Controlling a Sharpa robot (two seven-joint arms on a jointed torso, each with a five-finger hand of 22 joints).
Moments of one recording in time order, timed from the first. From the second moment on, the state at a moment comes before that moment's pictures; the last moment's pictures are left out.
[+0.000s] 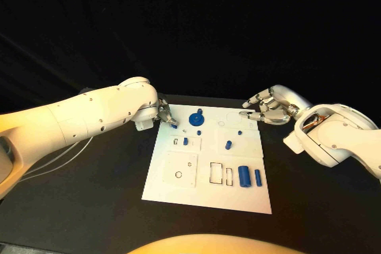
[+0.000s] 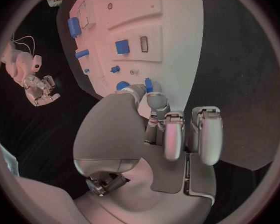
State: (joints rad) left arm 1.29 -0.63 -0.01 1.19 -1.01 0.15 -0.67; left_hand 1.37 -0.14 0.41 0.33 0.35 1.05 0.05 0.34 0.70 1.33 -0.02 0.97 0.87 1.47 -0.08 1.57 1.31 0.01 1.47 0.02 1.56 1.31; right arm 1.32 -0.92 -0.12 1.67 -1.02 -0.44 -0.10; right_hand 1.32 -0.11 -0.05 0.28 0.45 0.97 0.15 0.13 0.17 1.33 0.07 1.28 1.27 1.46 0.00 1.47 1.31 0.05 1.39 0.10 1.29 1.31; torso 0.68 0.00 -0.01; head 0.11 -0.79
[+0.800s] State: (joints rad) left arm 1.24 -0.78 -0.02 1.44 -0.99 0.01 -0.64; left_hand 1.30 -0.19 0.52 0.29 0.35 1.04 0.05 0.39 0.73 1.35 -0.04 1.00 0.88 1.47 -0.08 1.57 1.31 0.02 1.47 0.02 1.56 1.31; right arm 1.32 -0.92 -0.12 1.67 -1.02 -0.43 -0.10; right_hand 1.32 -0.11 -0.05 0.28 0.45 0.97 0.15 0.13 0.17 1.33 0.07 1.28 1.27 1.46 0.00 1.47 1.31 0.05 1.39 0.10 1.29 1.31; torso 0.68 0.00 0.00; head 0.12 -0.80
